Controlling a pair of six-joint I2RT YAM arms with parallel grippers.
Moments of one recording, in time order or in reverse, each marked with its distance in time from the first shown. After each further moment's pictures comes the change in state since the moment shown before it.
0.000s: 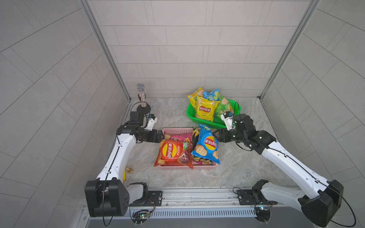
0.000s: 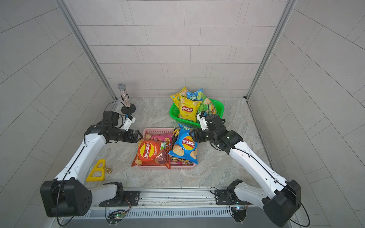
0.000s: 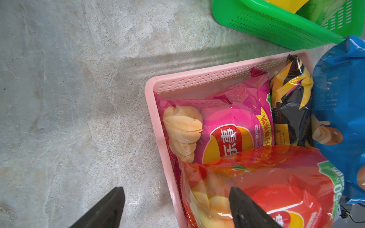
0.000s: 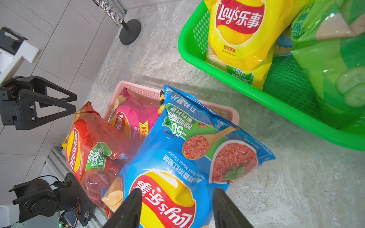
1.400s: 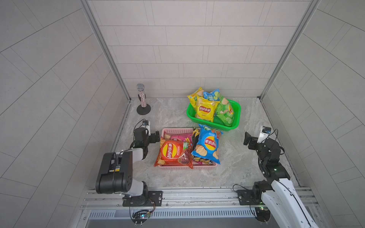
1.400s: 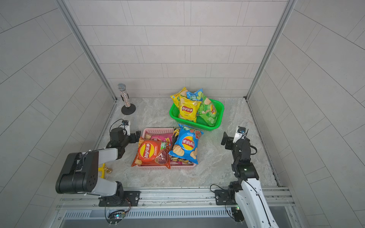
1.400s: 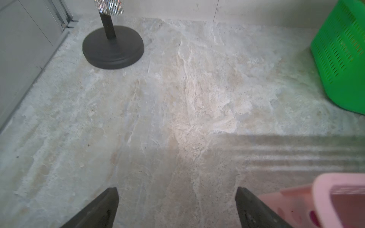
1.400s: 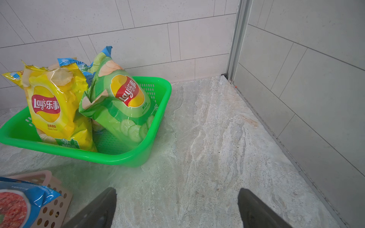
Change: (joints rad) left arm 0.051 0.251 -0.635 1.445 -0.287 -0.126; right arm -0.505 -0.510 -0.673 0.541 0.348 -0.246
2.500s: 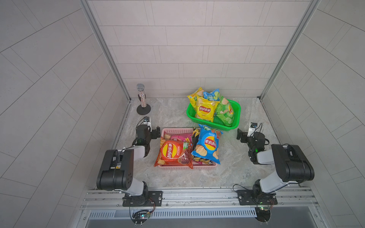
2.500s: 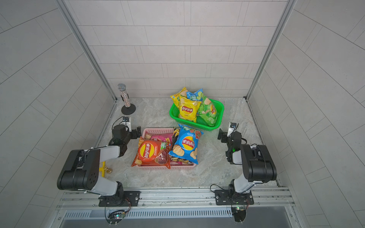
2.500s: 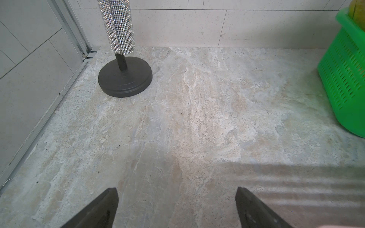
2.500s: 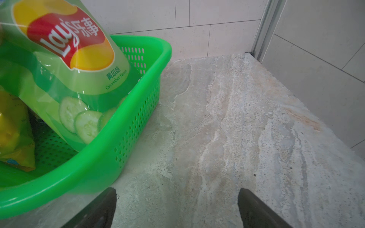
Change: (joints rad) left arm -0.054 0.017 0.068 0.040 -0.119 0.000; right arm -0.103 0.961 -0.058 1.015 -0.131 -0.071
